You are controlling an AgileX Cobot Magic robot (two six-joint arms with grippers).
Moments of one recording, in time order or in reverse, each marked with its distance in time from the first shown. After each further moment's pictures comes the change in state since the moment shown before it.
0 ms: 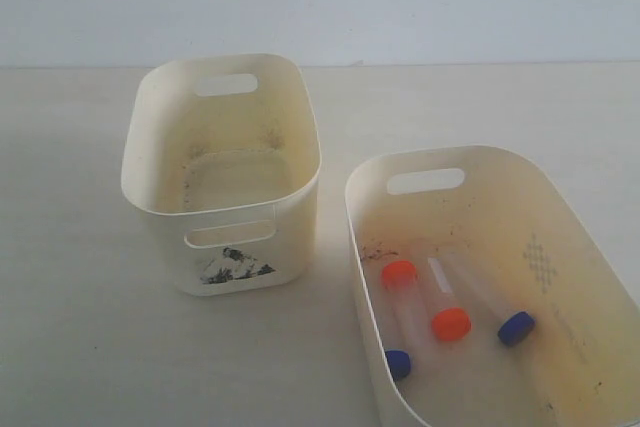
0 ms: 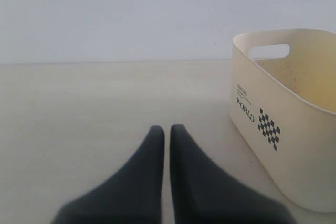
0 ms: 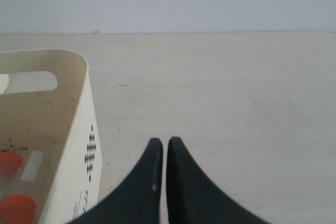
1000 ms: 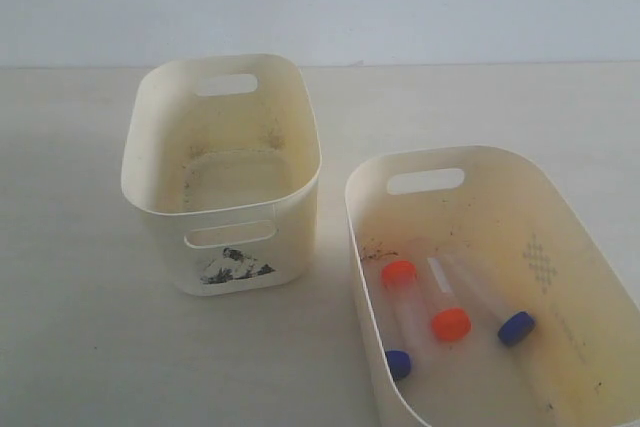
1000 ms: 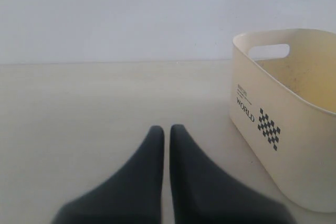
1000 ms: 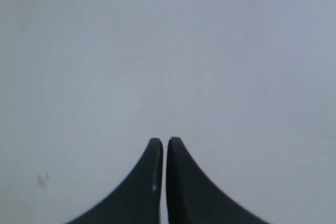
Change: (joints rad) left arm 0.000 0.000 0.000 0.000 0.000 0.000; right arm 0.000 -0.002 0.000 0.000 -0.767 -0.002
